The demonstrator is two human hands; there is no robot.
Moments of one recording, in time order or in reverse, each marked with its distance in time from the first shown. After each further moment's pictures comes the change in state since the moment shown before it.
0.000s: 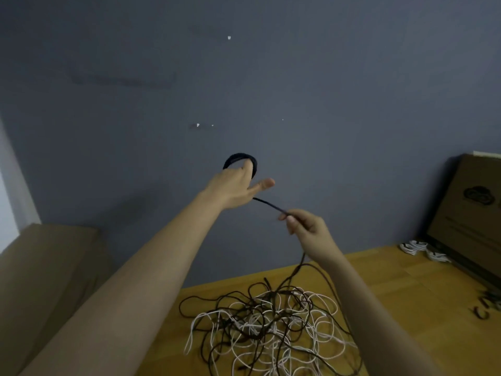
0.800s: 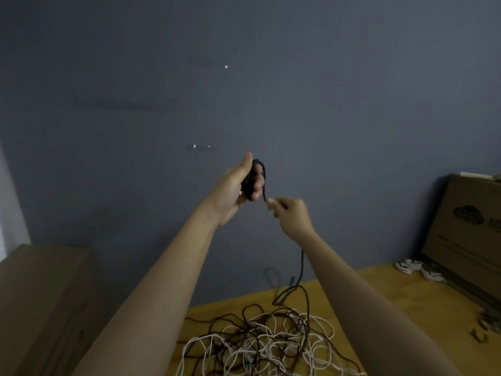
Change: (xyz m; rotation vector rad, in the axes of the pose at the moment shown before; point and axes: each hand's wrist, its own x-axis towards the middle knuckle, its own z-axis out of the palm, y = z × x) left_hand -0.008 0.029 -0.033 -1.573 0.031 0.067; right_hand 0.083 -0.016 0.006 -0.207 0.139 0.156
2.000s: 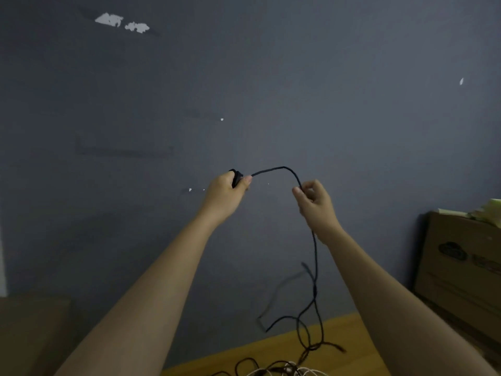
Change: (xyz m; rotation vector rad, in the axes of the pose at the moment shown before) left_hand 0.054 0.044 -0.020 0.785 0.382 0.209; right_hand 0.044 -0.061 -0.082 0.290 0.216 -0.213
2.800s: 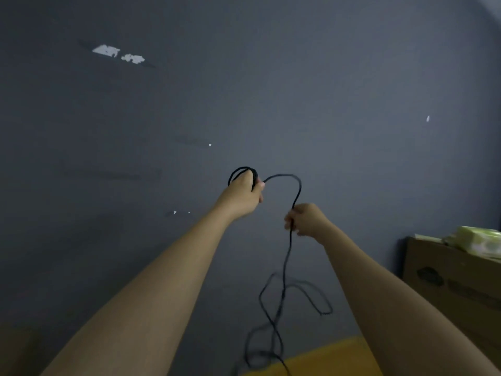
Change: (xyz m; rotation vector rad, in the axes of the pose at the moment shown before) left_hand 0.036 0.060 0.025 0.177 -0.174 0.085; right_hand 0.032 -0.046 -0.025 -0.303 -0.104 0.380
